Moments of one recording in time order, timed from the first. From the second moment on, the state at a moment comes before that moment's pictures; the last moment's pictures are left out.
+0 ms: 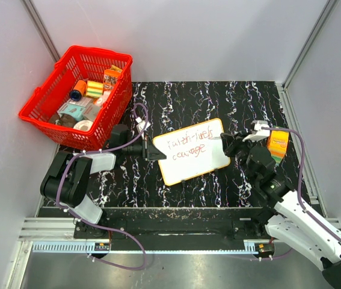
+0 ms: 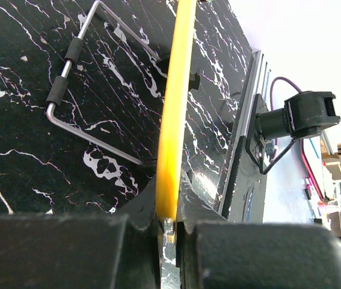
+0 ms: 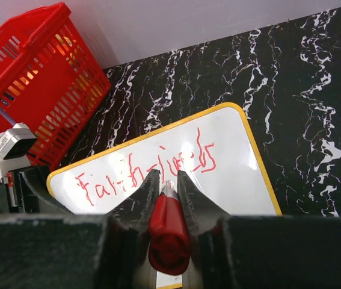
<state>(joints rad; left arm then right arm) -0.30 1.59 0.62 0.47 1.01 -0.44 0.63 0.71 0.57 0.07 0.37 0.46</state>
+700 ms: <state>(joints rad) -0.31 1.56 0.59 0.43 0.86 -0.34 0.63 0.68 0.55 0.06 0.37 0.47</state>
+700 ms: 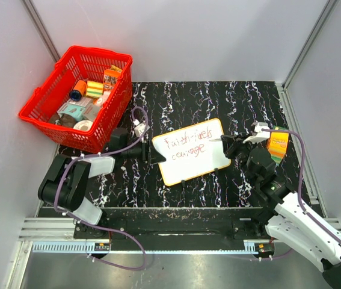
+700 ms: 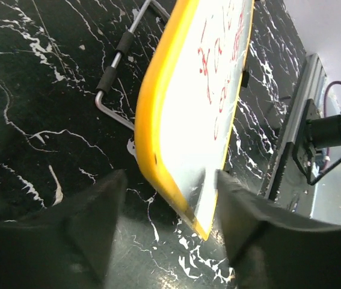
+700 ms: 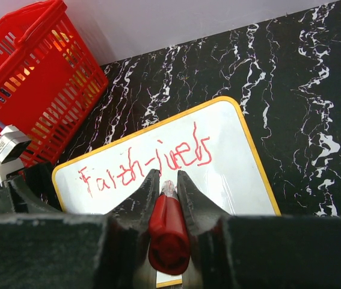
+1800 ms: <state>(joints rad) -0.32 0.59 0.43 0.09 0.30 -0.36 0.63 0.48 0.46 -0.23 0.09 0.85</state>
